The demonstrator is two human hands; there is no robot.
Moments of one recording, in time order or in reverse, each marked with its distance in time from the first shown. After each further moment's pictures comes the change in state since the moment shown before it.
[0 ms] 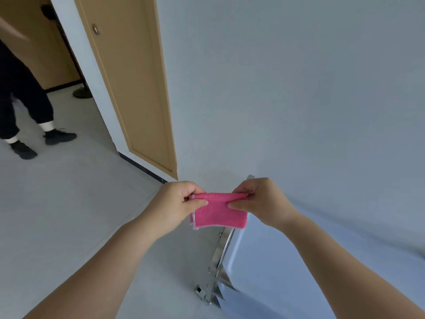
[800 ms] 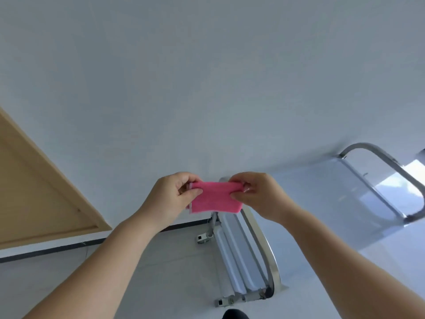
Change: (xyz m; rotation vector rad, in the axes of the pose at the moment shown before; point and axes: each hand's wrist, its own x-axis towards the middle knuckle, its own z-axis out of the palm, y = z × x) left_hand 0.281 -0.083 -0.054 -0.172 -0.635 0.404; right_hand 0.150 -0.011 0.050 -0.008 0.595 0.485
